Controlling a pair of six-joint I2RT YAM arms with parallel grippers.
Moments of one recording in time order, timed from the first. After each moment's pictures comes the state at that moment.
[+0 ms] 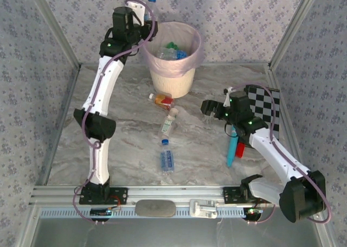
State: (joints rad) left arm -0.35 2.23 2.70 -0.69 0.11 -0.11; right arm 0.34 1.10 0.82 -0.29 -0.14 0.51
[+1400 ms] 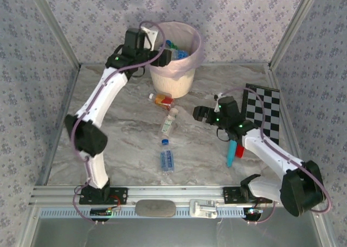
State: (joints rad) left arm -0.45 1.83 1.98 -0.60 0.09 -0.13; right arm 0.47 1.19 0.76 -0.19 -0.09 0.58
